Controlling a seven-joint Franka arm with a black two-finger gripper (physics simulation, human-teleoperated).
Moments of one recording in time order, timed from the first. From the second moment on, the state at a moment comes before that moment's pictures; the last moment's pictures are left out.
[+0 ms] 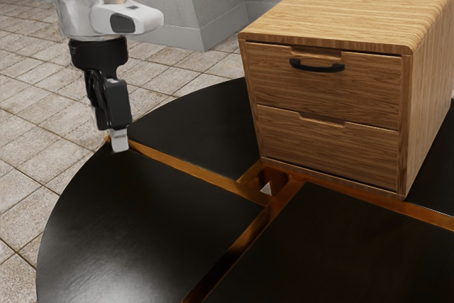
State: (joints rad) arm -0.20 0.01 0.22 -1.24 0.00 1.00 0.40
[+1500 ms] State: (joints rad) arm -0.18 0.53 0.01 -0.79 0.06 1.84 1.52
